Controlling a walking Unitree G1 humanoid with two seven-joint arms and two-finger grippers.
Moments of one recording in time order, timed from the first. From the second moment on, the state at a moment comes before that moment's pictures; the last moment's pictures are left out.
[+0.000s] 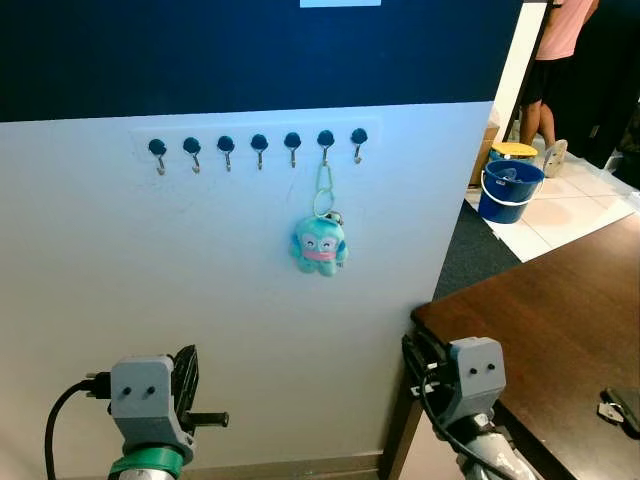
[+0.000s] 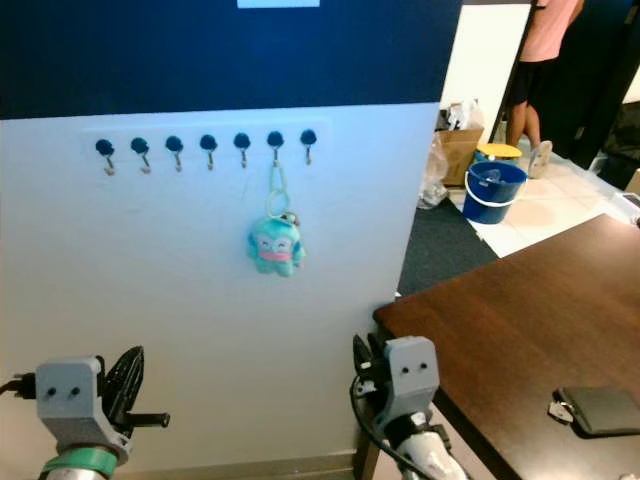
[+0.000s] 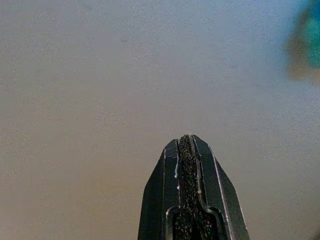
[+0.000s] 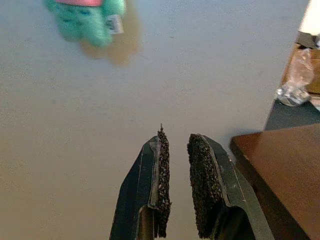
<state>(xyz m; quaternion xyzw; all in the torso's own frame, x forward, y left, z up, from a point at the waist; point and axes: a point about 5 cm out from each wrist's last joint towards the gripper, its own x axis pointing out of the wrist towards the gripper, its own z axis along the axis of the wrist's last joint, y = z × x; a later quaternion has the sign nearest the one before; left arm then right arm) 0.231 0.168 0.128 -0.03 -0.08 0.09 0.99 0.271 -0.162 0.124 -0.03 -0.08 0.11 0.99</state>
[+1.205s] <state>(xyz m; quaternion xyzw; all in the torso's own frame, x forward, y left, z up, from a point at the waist) 0.226 0.169 0.132 -0.04 -0.09 0.10 0.99 0.271 -0.150 0.121 -0.03 -0.07 0.15 0.99</state>
